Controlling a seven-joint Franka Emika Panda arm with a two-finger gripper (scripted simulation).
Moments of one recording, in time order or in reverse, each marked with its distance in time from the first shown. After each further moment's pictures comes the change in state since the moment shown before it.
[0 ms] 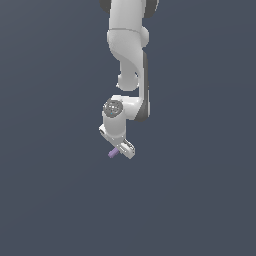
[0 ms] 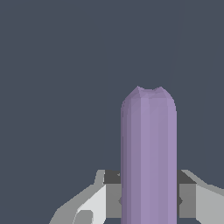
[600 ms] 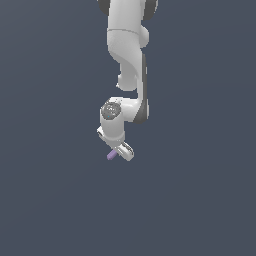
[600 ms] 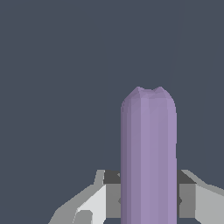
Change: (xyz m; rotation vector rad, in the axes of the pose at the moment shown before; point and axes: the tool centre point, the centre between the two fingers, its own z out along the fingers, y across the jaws) arm 0.014 -0.003 -0.002 0.000 0.000 0.001
